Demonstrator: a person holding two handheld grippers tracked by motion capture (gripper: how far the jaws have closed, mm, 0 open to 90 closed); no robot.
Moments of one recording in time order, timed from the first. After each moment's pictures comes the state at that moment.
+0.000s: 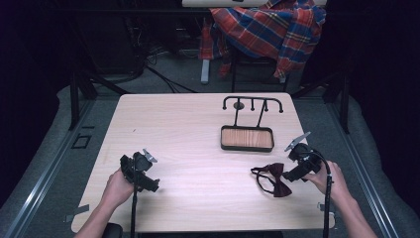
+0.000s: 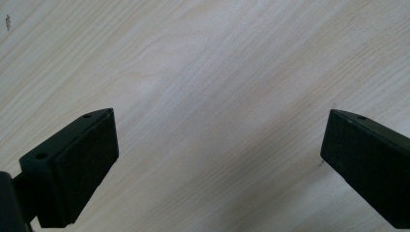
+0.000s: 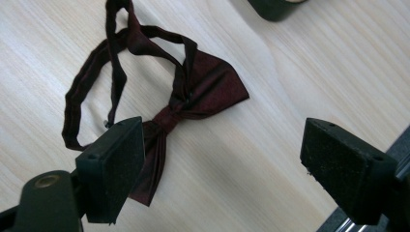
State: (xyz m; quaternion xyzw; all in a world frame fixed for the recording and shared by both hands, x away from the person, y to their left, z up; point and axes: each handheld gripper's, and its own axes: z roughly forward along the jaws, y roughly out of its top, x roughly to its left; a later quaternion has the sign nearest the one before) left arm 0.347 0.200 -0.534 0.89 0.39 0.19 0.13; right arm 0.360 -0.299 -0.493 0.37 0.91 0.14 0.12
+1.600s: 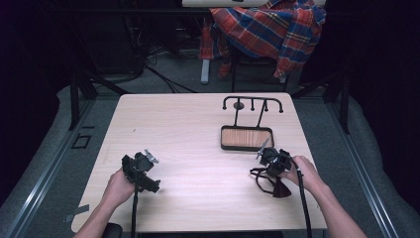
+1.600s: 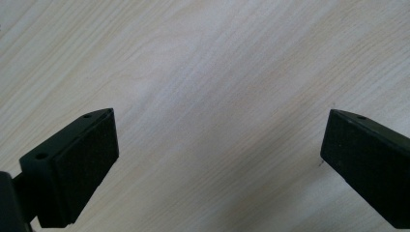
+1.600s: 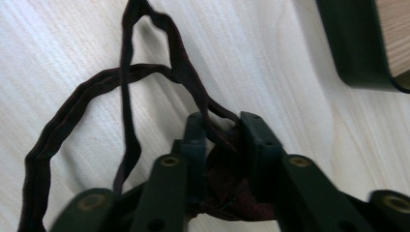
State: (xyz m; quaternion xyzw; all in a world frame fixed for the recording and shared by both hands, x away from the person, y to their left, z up) left arm 0.348 0.198 -0.536 0.90 0.38 0.19 0.13; right arm 0.388 -0.232 -0.537 0.27 0.96 0.05 0.11
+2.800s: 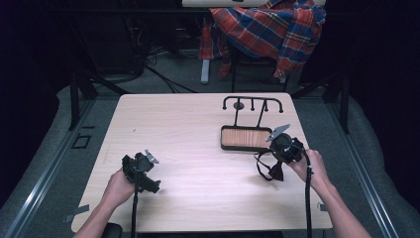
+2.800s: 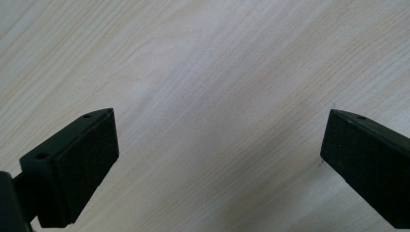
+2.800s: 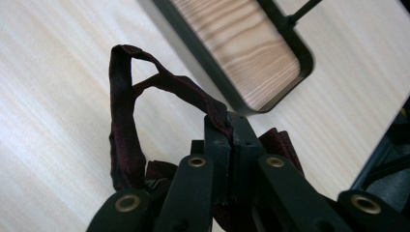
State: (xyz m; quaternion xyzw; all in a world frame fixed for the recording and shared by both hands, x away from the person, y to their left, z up) left arm 0.347 0.197 -0.536 0.90 0.38 0.18 0.13; right arm 0.376 -0.246 -0.471 0.34 0.90 0.16 0.22
